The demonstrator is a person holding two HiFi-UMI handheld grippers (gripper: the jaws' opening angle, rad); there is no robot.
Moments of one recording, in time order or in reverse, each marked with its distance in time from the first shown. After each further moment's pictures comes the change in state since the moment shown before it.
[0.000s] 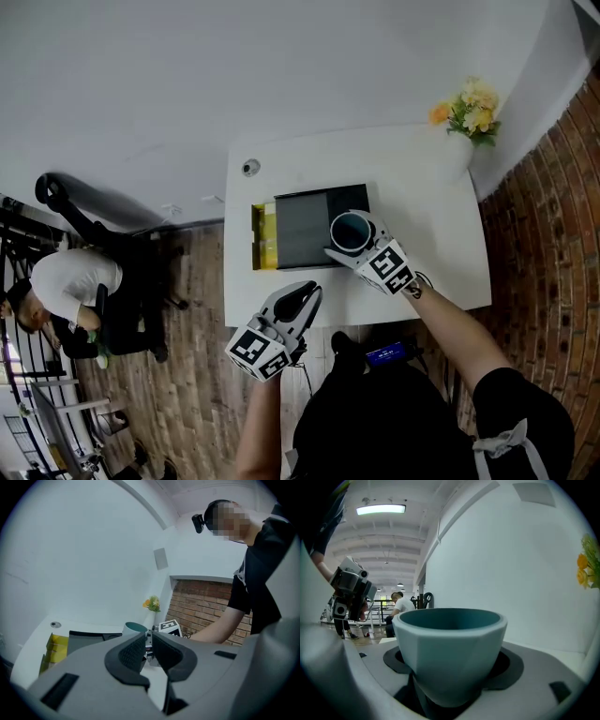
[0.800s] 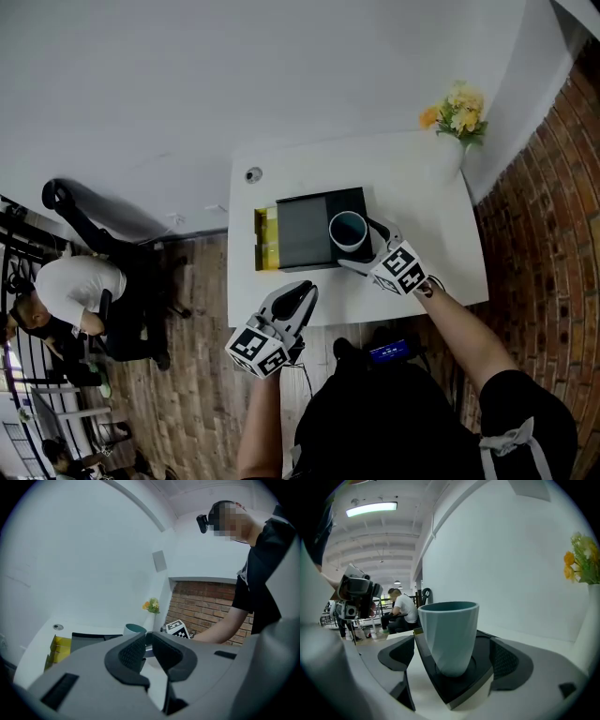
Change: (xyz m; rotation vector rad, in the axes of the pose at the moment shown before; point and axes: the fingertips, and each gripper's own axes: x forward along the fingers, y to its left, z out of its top) left arm -0.015 -0.005 0.002 0.014 -0.023 0.008; right arm -0.040 0.002 -0.017 0.064 0.091 0.000
